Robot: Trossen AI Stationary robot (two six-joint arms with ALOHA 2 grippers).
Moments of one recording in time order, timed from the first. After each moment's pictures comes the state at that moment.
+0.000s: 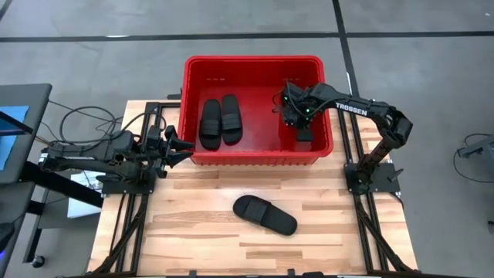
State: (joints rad) left arm -0.01 0.47 0.49 0.12 -0.05 -0.40; right arm -0.57 1.64 1.35 -1.12 0.03 -0.64
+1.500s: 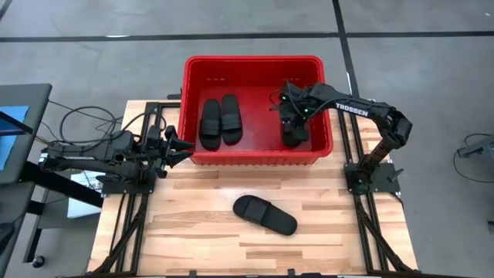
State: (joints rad) left arm -0.01 0.47 0.49 0.12 -0.05 -0.41; right arm -0.53 1.64 1.40 -1.11 0.05 -0.55
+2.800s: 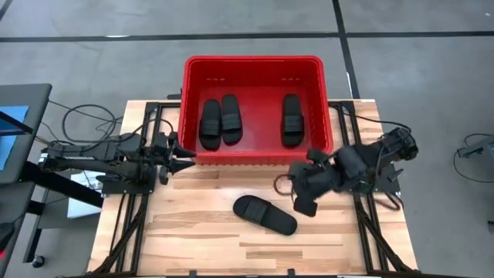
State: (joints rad) left arm -0.01 0.47 0.49 -0.08 0.02 -0.35; right arm 0.46 1.64 1.90 -1.54 0.25 0.72
